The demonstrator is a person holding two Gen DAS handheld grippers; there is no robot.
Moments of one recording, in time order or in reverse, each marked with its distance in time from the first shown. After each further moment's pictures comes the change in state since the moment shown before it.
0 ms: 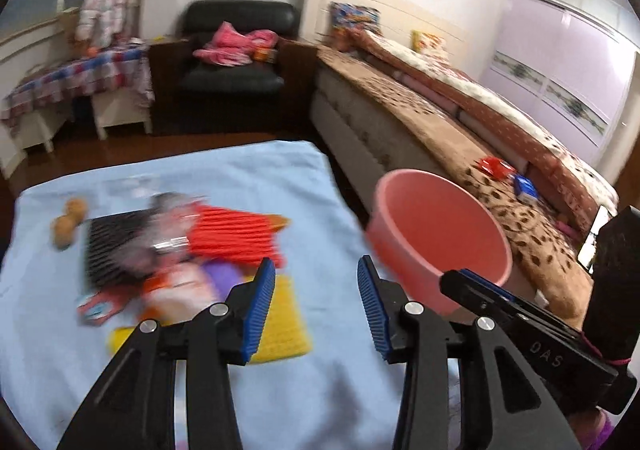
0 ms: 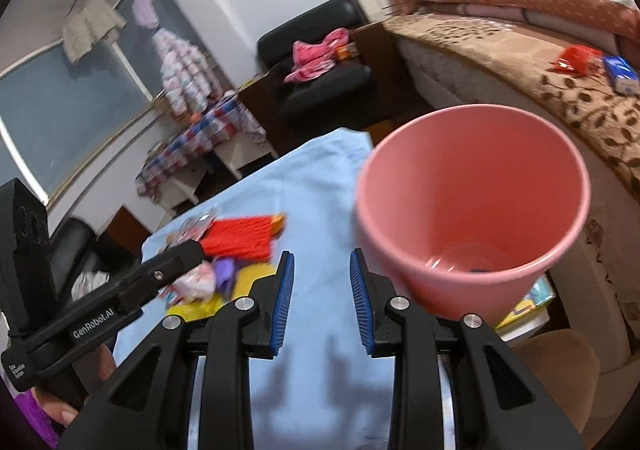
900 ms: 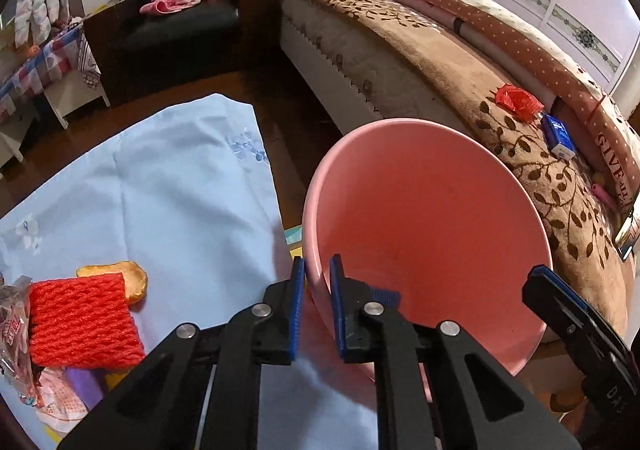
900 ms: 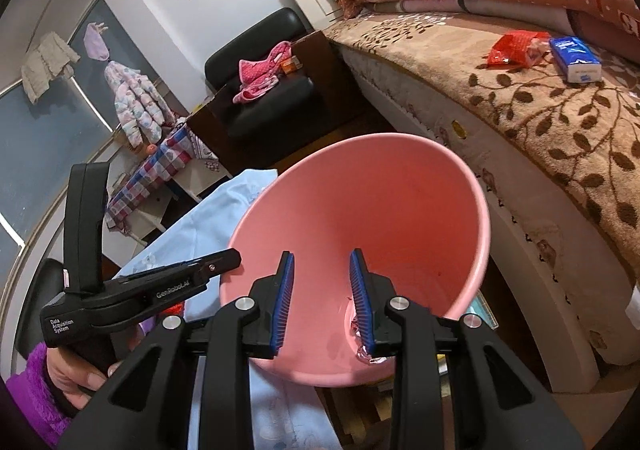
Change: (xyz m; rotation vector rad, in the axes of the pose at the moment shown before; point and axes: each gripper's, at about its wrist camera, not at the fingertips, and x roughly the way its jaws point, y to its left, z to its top) left arm 0.177 -0.097 0.056 0.124 0.319 -0.023; right arm 0.003 -0.122 0.050 0.137 -0.036 -0.109
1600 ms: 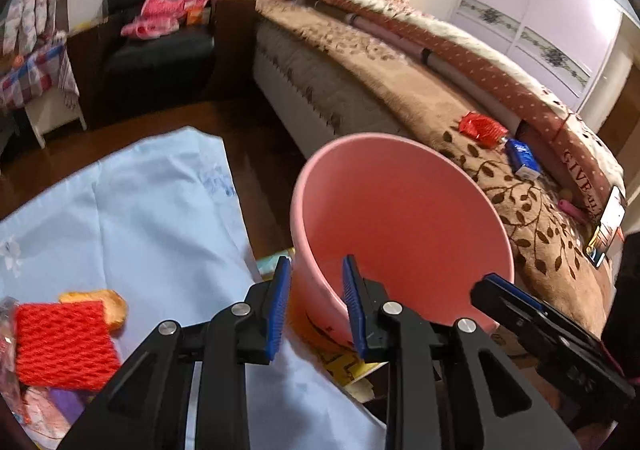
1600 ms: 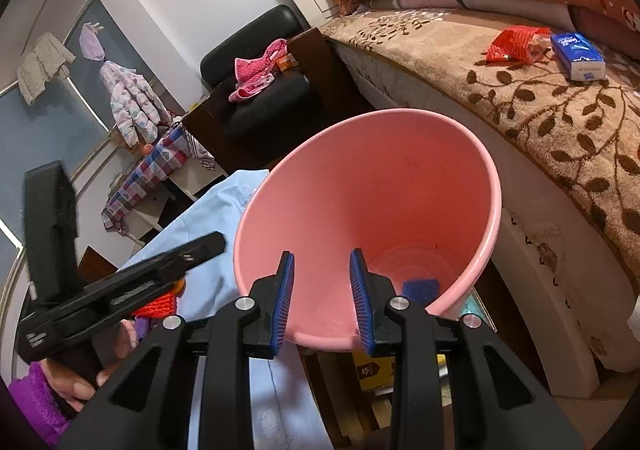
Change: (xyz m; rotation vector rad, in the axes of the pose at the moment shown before) left arm -0.007 -0.007 0.004 0.006 -0.092 -0.119; right arm 0.010 -0.011 0.010 0.013 0.002 -0.015
